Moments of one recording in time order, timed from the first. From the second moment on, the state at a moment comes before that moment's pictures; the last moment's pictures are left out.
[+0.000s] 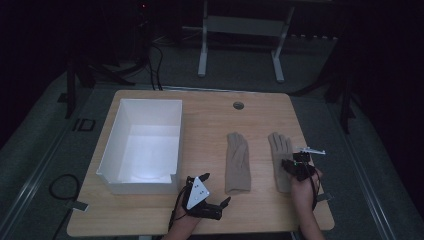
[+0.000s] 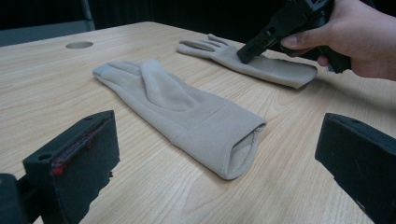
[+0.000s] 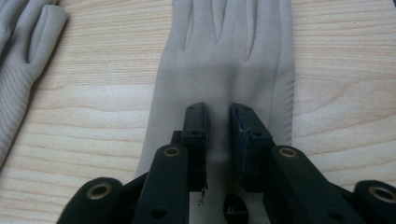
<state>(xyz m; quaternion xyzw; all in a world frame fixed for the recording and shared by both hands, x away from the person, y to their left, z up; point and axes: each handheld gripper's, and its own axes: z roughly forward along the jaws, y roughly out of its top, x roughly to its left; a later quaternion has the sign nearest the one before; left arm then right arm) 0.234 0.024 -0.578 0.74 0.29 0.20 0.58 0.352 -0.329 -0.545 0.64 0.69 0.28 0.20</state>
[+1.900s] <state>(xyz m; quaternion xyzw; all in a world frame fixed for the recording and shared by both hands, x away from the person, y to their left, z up) 0.234 0.023 -0.578 0.74 0.30 0.20 0.58 0.358 -0.326 -0.491 0.51 0.75 0.36 0.23</state>
